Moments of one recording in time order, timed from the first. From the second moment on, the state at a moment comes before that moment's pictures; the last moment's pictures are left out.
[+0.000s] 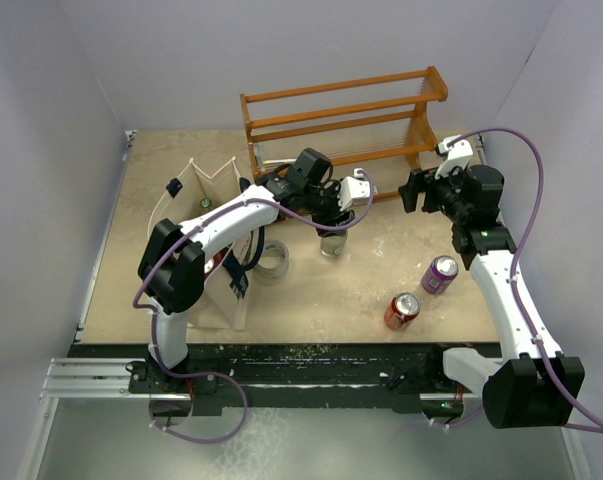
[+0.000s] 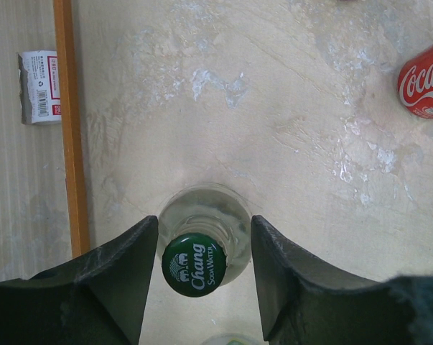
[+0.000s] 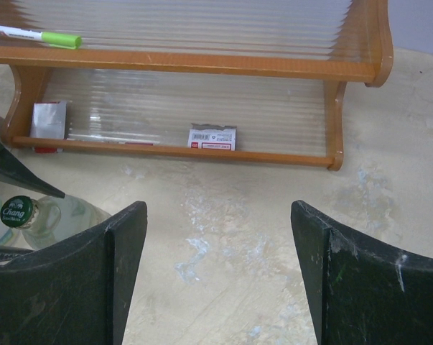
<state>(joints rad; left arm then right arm) -0.73 1.95 1.67 -0.51 0.49 0.51 0.02 1.10 0.96 -0.17 -0.26 -0.06</state>
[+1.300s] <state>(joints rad) -0.73 1.95 2.02 -0.78 0.39 0.63 0.01 1.15 0.97 -0.15 -0.30 -0.04</state>
